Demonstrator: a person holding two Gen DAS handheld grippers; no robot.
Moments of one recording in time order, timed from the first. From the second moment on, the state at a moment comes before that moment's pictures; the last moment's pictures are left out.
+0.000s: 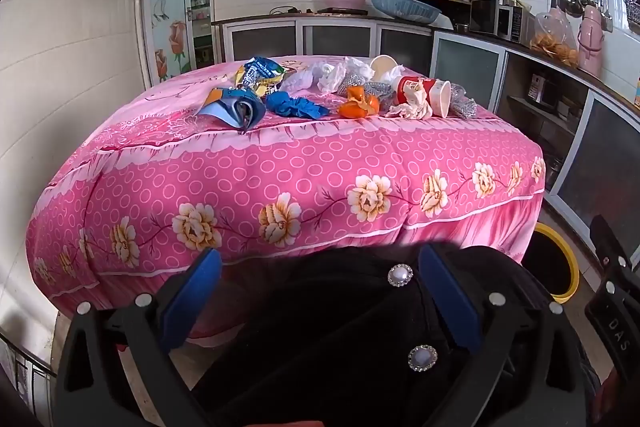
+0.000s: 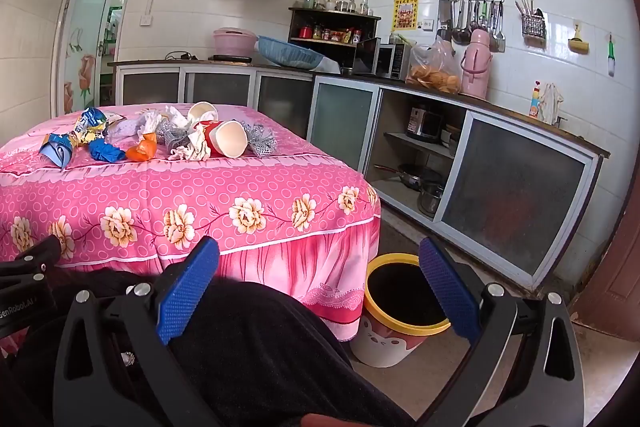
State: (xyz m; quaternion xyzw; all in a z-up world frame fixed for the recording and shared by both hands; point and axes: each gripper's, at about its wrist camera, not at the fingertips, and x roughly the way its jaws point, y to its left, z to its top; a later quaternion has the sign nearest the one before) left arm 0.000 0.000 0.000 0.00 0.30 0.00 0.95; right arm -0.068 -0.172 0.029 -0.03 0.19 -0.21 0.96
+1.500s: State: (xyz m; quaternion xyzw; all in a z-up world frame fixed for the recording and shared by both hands) left arm -0.001 0.003 0.002 0.01 0.30 0.00 0.95; right arm -0.070 -0.171 0.030 -0.03 0.19 -0.21 0.96
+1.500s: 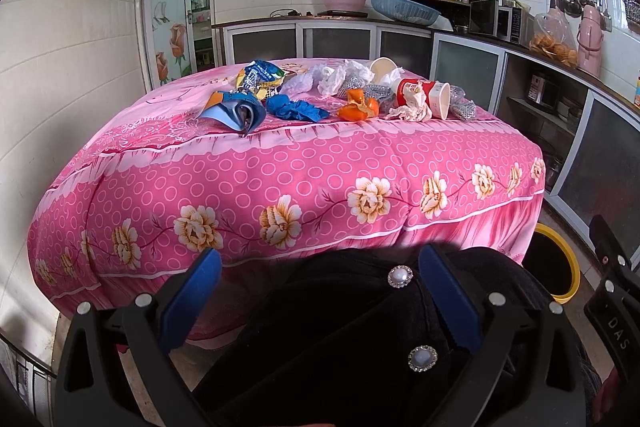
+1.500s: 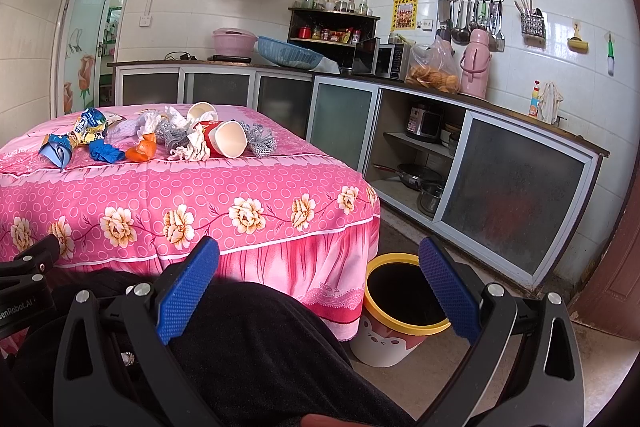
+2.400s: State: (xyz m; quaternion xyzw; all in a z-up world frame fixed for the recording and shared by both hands) left arm -0.002 0.002 0.003 0.00 0.30 0.00 0.95; right arm -0.070 -0.172 0.030 -0.03 0.19 -0.21 0.96
